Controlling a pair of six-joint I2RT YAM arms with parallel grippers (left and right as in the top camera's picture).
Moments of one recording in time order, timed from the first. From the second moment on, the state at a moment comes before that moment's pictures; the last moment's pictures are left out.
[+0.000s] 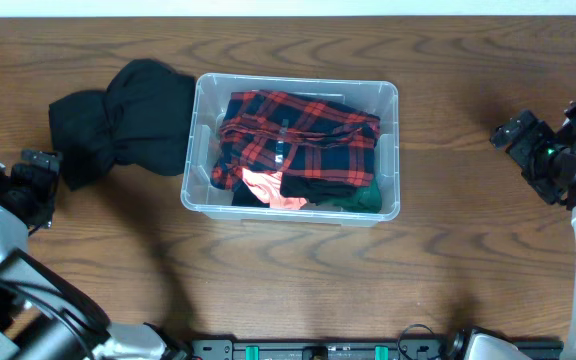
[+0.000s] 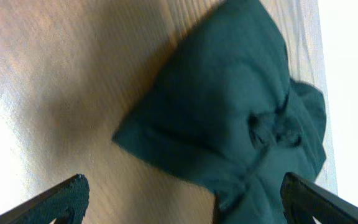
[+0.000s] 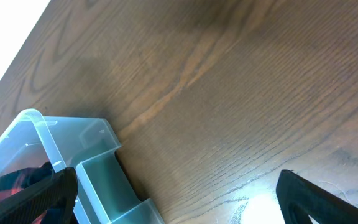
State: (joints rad) left arm 0.83 1.70 1.00 -0.27 0.52 -0.54; right arm -0.31 1.32 1.23 -0.93 -0.19 0.55
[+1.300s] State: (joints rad) left arm 0.79 1.92 1.07 -0.19 0.95 -0.44; right arm -0.31 1.32 1.23 -0.93 -0.19 0.55
